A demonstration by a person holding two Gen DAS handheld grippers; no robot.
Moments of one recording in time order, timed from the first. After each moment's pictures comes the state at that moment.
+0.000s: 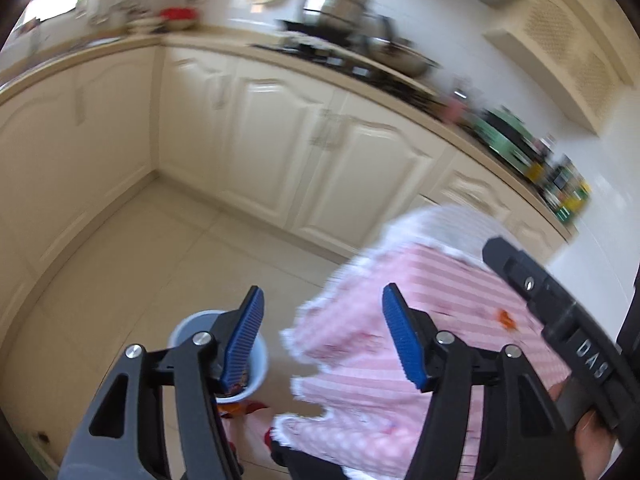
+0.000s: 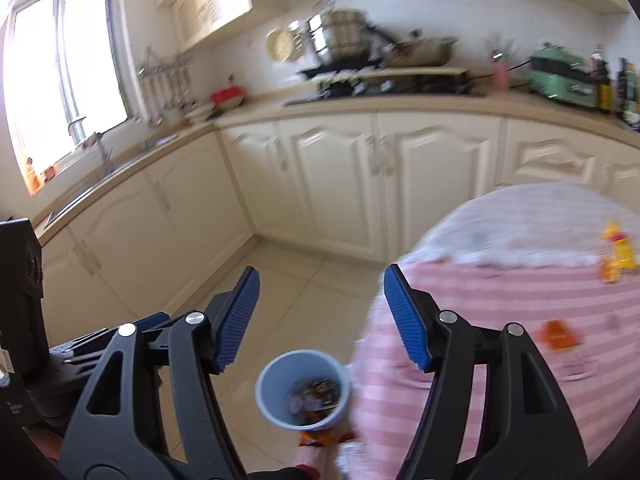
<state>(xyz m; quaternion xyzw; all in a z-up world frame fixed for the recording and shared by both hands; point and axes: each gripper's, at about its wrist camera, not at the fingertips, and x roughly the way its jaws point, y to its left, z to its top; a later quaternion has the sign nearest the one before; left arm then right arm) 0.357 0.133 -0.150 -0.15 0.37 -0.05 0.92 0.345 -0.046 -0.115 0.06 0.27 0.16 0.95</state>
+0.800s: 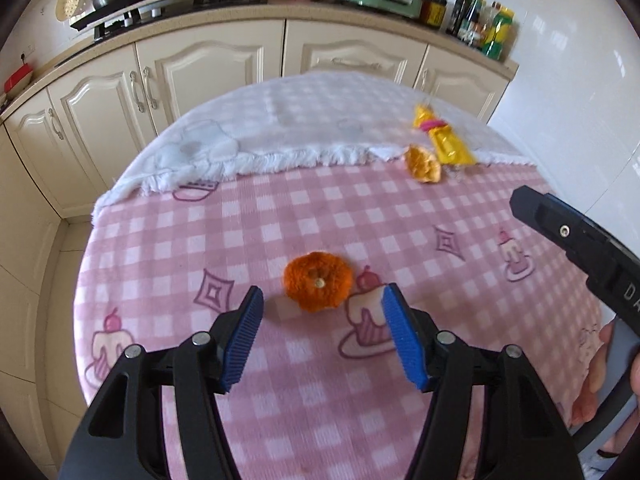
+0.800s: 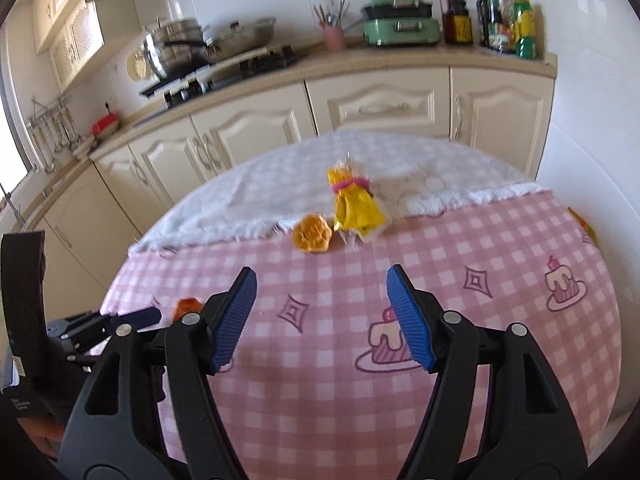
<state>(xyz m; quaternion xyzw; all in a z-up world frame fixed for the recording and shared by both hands) 0.427 -0.143 -0.215 0.04 0.47 -0.19 0.86 0.361 -0.315 -0.165 0.11 0.35 0.01 0.93</state>
